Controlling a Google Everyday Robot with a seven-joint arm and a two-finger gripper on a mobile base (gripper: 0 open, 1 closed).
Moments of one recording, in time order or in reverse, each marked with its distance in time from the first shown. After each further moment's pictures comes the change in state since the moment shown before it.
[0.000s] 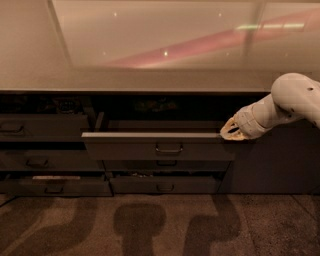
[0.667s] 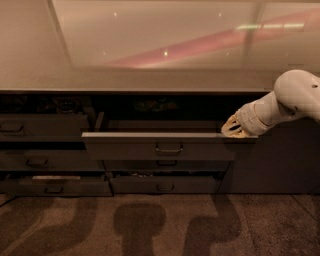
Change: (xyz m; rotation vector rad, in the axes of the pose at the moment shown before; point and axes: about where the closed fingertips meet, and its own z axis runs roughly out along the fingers) arm -0.001 -0.005 -0.011 0.015 0.012 0.003
